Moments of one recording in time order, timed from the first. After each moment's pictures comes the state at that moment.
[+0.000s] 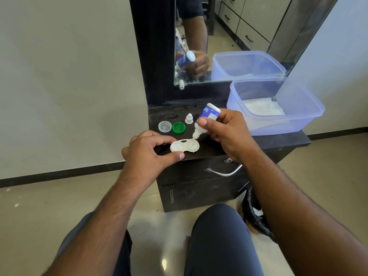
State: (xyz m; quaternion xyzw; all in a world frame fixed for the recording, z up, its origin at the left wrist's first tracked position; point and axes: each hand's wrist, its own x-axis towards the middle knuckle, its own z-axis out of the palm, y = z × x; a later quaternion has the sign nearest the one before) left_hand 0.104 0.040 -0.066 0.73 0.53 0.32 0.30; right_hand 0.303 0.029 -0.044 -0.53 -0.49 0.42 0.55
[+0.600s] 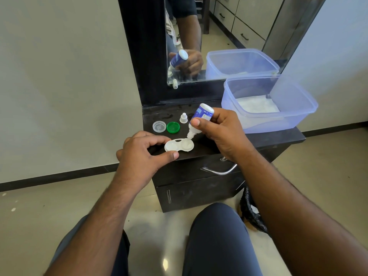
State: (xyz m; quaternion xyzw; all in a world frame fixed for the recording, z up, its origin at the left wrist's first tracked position) left_hand 0.102 0.042 -0.071 0.71 0.53 0.33 0.32; right_hand 0.302 0.029 -0.046 -0.54 -0.51 0.40 0.53
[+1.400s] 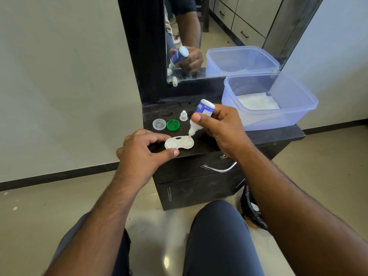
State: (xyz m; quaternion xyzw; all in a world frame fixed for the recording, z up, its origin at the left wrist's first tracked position) left_hand 0.104 0.042 -0.072 0.71 0.53 0.33 0.33; right_hand 0.302 0.027 -0.044 -0.55 -0.50 0.39 0.55
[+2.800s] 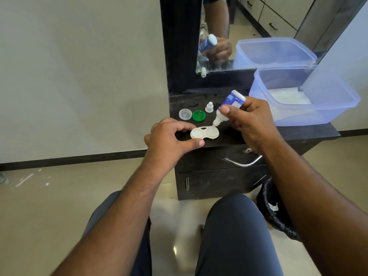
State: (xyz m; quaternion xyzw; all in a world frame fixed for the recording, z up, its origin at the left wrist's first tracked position) left_hand 0.103 0.038 -0.067 0.70 0.55 0.33 0.30; right_hand 0.299 0.027 -0.043 -0.56 -0.49 0.40 0.54
